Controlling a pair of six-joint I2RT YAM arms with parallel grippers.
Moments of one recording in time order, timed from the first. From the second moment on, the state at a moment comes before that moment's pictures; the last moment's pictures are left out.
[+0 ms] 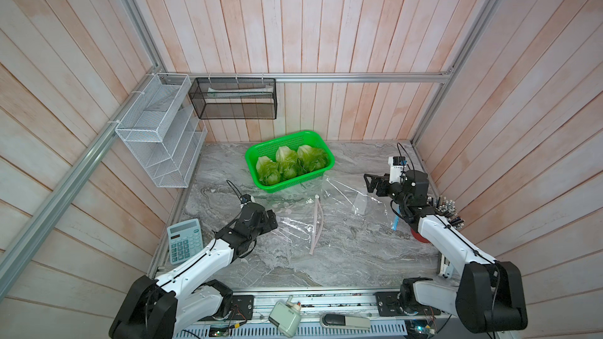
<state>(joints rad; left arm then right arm) -0.50 1.07 0.51 -0.24 -0.19 -0.71 0.08 1.21 0.67 0.18 -0.25 0.18</state>
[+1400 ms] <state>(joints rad) 0.04 1.36 0.29 0.81 -0.15 -0.01 -0.03 1.52 0.23 1.13 0.06 0.03</state>
